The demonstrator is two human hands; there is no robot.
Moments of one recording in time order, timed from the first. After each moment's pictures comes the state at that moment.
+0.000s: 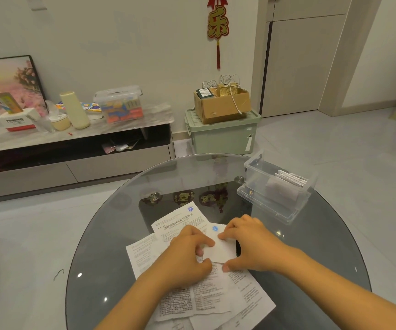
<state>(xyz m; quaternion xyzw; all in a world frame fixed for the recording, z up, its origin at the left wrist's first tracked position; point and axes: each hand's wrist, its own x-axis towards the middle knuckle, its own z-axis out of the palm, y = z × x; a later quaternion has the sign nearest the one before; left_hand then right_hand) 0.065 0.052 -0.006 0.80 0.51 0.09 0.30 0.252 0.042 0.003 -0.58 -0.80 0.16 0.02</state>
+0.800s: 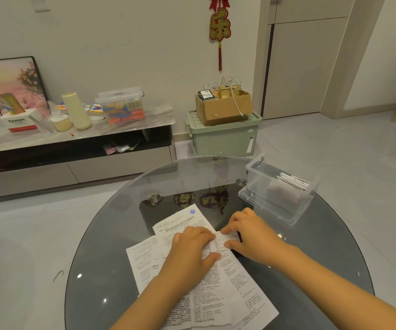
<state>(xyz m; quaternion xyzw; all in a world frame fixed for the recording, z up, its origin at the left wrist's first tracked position) 0.077 0.056 -0.023 0.84 0.51 0.12 0.17 0.257 0.063 -0.010 -0.59 -0.79 0.14 0.10</state>
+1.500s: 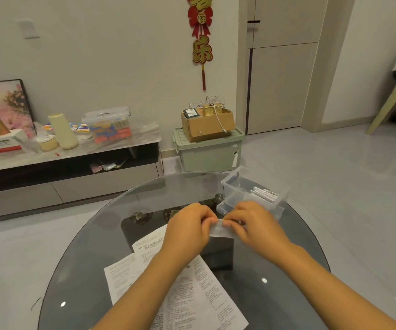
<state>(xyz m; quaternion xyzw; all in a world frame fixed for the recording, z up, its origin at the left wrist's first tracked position) 0.135 0.069 0.050 0.82 0.50 0.26 0.13 0.302 0.046 0.035 -0.58 -0.77 0.05 0.27</state>
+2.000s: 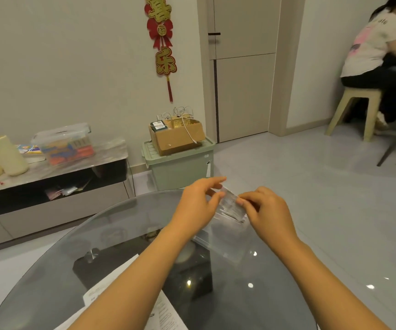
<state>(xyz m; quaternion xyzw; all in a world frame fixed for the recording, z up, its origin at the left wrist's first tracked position) 0.237 0.141 0.083 0.83 0.36 0.34 0.24 0.383 0.072 0.051 -0.69 -0.59 -0.02 0.43</state>
